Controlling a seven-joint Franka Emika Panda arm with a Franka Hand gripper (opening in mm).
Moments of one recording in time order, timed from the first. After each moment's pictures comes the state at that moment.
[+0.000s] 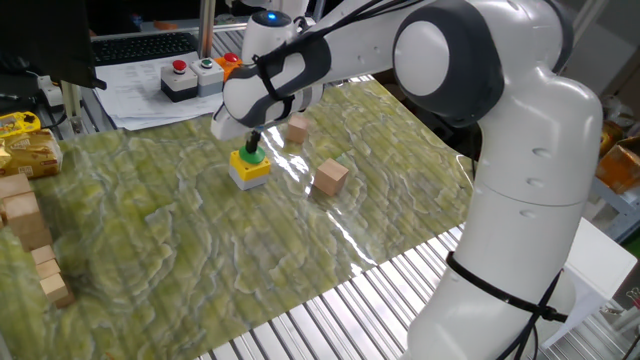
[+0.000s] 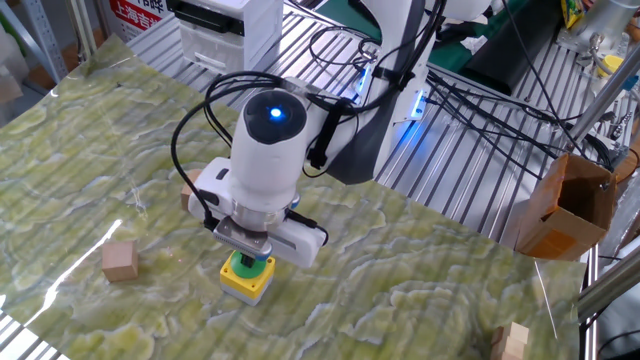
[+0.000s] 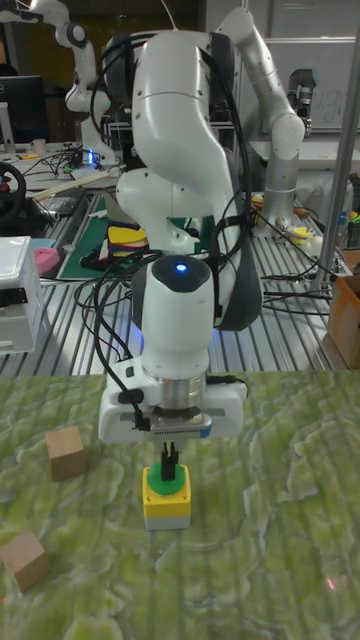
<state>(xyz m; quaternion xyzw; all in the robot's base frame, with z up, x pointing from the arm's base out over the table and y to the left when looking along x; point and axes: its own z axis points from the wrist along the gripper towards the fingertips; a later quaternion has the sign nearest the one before) 0.596 -0.004 0.147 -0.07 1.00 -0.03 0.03</state>
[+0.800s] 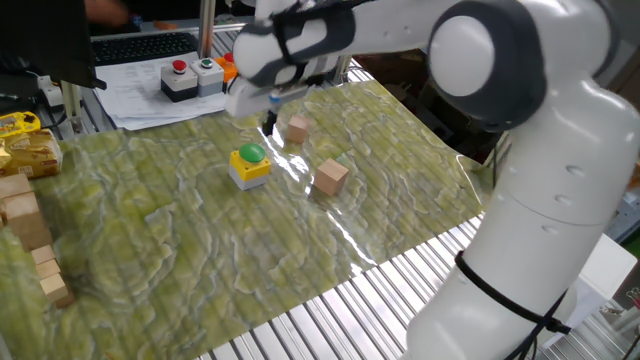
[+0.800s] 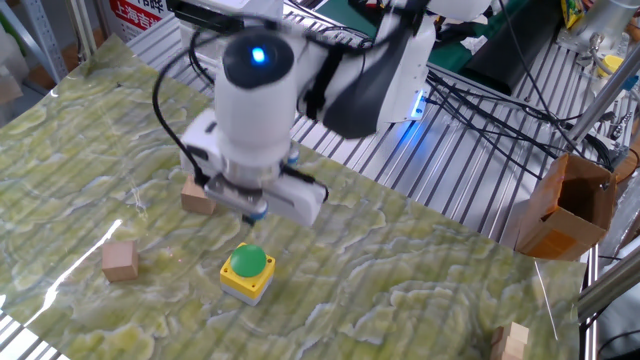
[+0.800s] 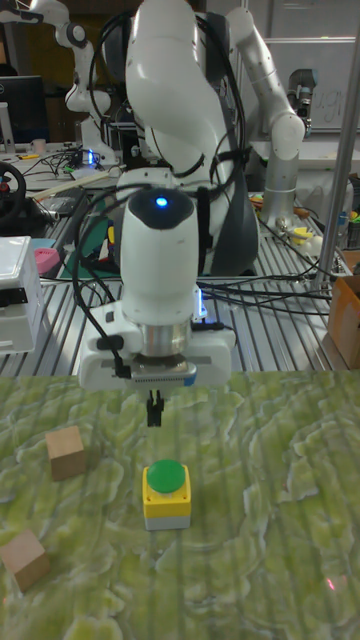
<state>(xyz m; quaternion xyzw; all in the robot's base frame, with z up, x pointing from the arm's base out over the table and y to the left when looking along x) 0.572 -0.023 0.228 -0.07 1.00 -0.03 -0.02</state>
